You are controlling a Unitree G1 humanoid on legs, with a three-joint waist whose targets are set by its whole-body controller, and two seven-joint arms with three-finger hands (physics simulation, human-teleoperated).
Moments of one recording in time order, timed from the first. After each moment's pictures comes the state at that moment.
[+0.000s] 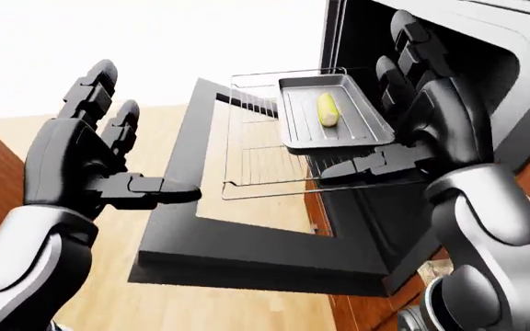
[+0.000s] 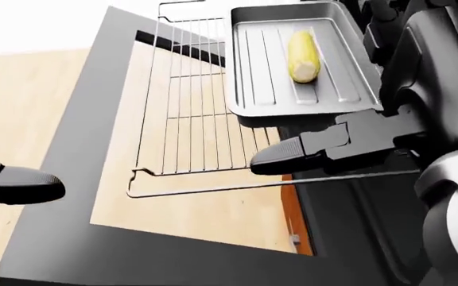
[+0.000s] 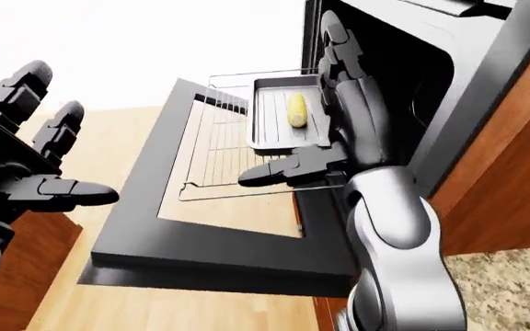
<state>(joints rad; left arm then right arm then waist) -0.44 0.44 0.46 -0.90 -0.82 1.21 0.31 -0.65 -0.18 -0.06 -0.93 -0.06 1.23 0.11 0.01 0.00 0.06</state>
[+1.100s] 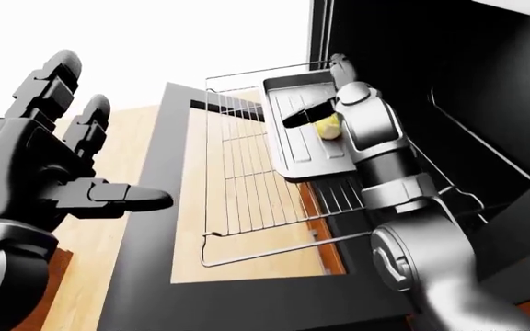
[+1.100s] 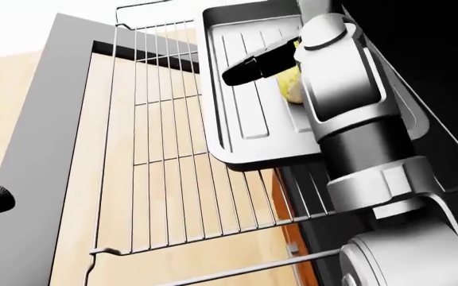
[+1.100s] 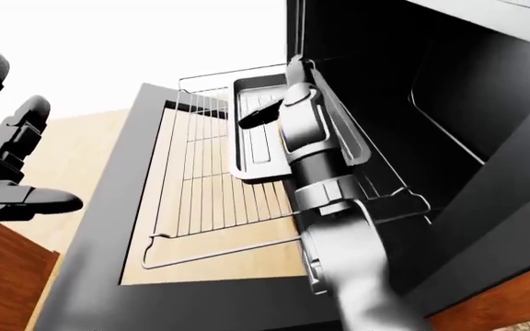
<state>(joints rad) -0.34 0.65 0.57 -0.88 -1.11 1.08 0.44 -1.25 -0.12 -0.03 0.68 -0.33 0.81 -0.01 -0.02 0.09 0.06</state>
